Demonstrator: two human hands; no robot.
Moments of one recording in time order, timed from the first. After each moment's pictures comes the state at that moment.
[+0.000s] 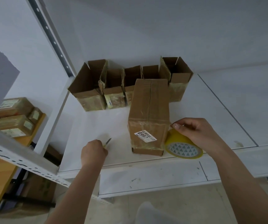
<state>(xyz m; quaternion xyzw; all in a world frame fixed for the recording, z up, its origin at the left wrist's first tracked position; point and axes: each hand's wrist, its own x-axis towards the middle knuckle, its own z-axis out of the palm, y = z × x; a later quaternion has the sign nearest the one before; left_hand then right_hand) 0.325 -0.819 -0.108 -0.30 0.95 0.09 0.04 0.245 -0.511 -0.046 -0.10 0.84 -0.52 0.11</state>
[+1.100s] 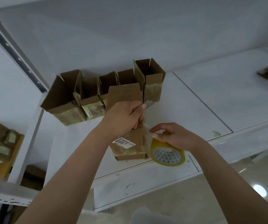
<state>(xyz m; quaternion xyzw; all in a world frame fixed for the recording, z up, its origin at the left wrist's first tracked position) 0.252 -0.704 0.026 0.15 0.94 0.31 -0.01 0.244 -0.503 -0.051 -0.15 0.84 -0.47 0.22</state>
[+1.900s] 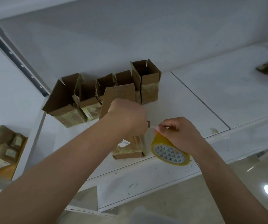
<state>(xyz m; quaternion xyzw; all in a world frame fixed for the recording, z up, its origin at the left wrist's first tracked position) 0.256 -0.651 0.056 0.18 0.95 -0.22 0.08 0.278 -0.491 -0.025 -0.08 0.88 -0.46 0.06</state>
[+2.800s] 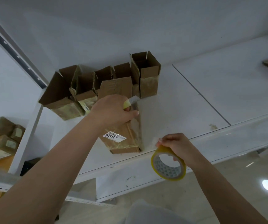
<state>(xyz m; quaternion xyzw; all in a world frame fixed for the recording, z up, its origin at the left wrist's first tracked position) 0.246 -0.689 0.036 0.07 0.99 0.09 0.02 0.279 -0.482 -0.093 0.06 0.78 -0.58 0.22</state>
